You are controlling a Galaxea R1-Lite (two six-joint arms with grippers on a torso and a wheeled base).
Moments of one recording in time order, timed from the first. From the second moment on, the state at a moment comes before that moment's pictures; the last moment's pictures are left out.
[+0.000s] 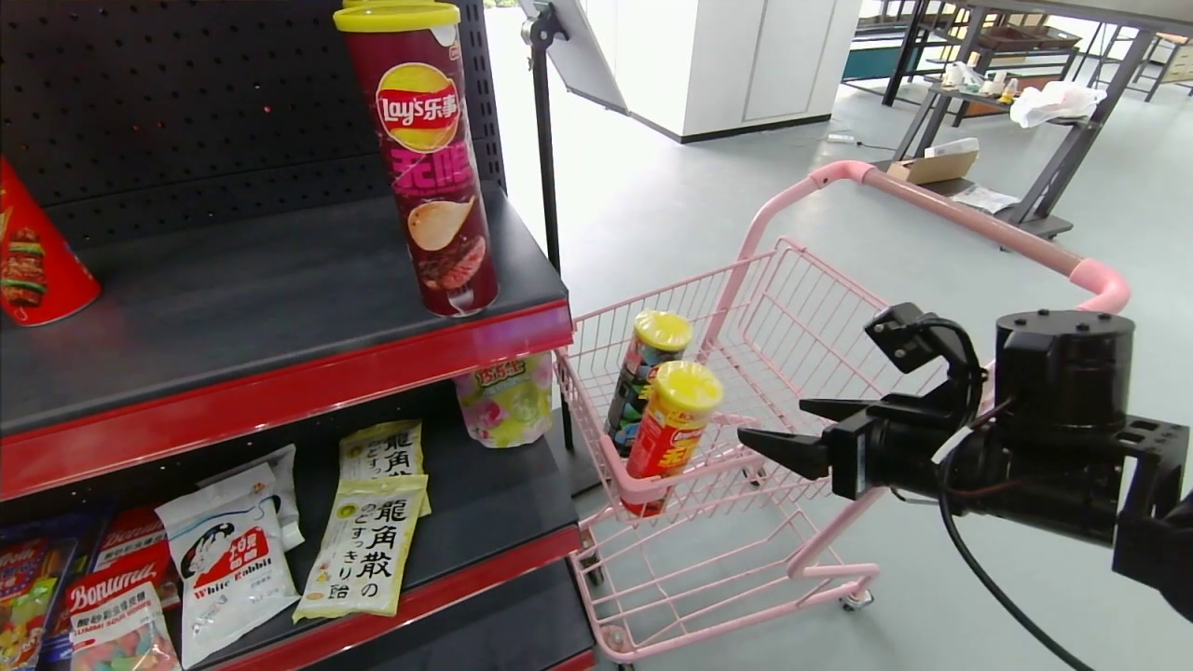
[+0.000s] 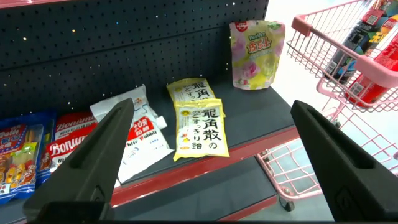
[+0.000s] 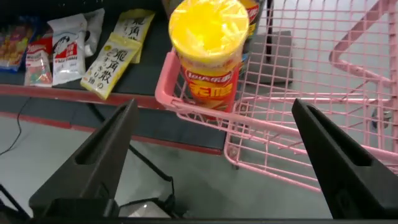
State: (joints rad) left arm 0.00 0.00 0.00 0.00 0.02 0.00; right arm 0.42 1.63 -0.58 -0.67 0.24 0.08
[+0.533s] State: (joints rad) left arm 0.00 0.00 0.00 0.00 0.02 0.00; right arm 0.47 1.82 -0.64 -0.78 0.22 0.08
